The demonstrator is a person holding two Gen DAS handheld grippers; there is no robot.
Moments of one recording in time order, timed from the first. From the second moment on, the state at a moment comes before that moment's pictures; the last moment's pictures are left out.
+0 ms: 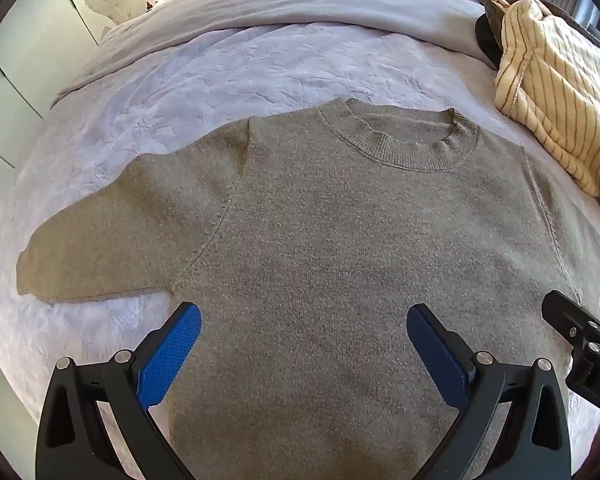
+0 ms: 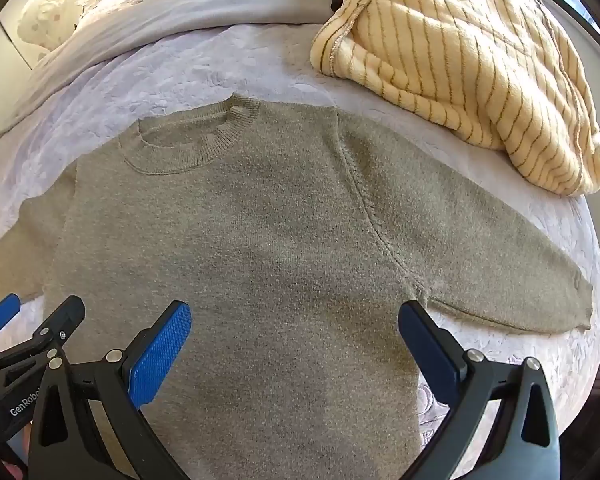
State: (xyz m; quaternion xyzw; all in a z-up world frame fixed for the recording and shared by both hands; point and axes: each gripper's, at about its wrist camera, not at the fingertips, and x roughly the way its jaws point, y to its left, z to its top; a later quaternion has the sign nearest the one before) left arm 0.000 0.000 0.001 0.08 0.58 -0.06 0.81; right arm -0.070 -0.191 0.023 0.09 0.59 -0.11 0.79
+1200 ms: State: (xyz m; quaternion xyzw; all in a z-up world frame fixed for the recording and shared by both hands) left arm -0.002 -0.001 0.004 0.09 0.57 -0.05 0.82; right arm -0.074 -0.188 0.024 0.09 0.59 -0.11 0.79
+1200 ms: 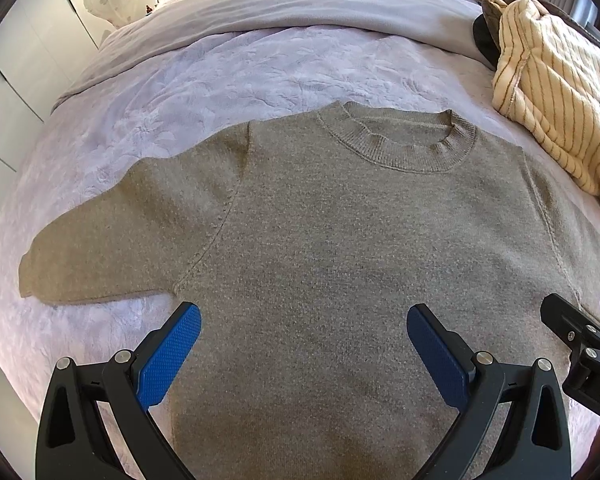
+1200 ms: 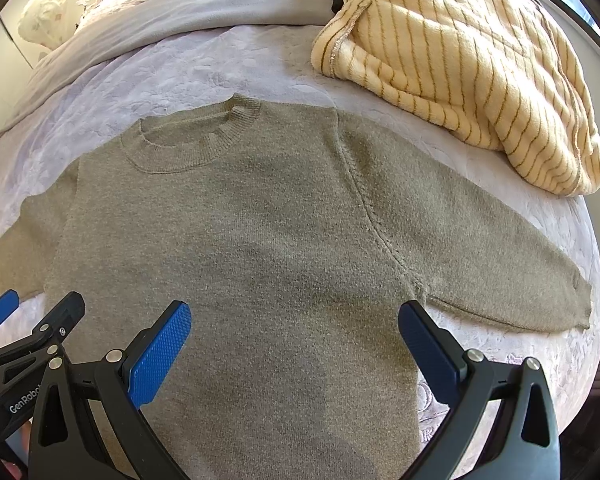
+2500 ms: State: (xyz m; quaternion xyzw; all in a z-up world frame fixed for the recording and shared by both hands) left arm -0.004 0.010 0.001 0.09 0.58 -0.04 0.81; right arm -0.074 -0.181 0.025 0.09 0.59 -0.11 0.79
